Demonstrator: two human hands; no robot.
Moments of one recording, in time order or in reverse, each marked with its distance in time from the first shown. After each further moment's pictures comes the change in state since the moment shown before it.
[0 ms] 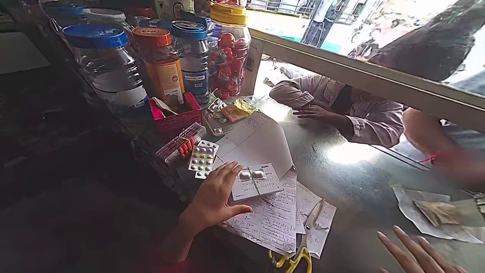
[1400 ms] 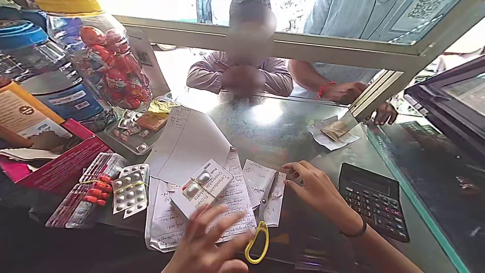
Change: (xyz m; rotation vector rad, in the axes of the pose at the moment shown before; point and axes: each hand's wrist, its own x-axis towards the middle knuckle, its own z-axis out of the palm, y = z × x) left_hand -0.023 0.046 0.032 -0.089 0.037 0.569; right_hand 0.058 -0.036 0.042 0.335 0.271 0.222
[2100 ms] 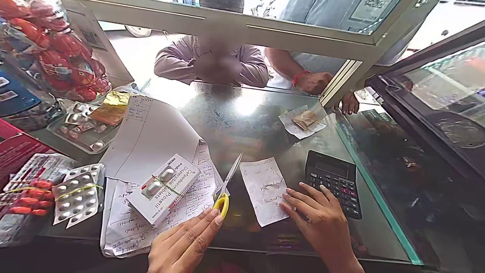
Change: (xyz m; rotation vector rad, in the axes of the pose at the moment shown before) left_hand 0.016 0.014 0.035 -0.070 0.333 0.146; right_hand -0.110 0.030 0.011 -0.358 0.394 -0.049
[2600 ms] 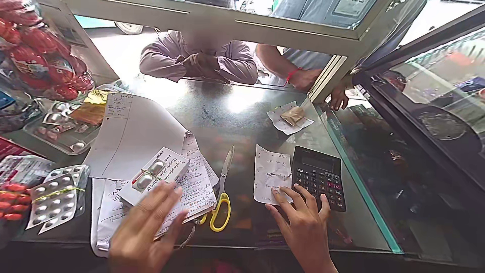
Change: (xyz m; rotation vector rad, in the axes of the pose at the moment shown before) left_hand 0.013 0.000 -0.020 0.166 -0.150 -0.345; right_hand -0.017 -0.019 0.004 -0.096 0.019 0.132
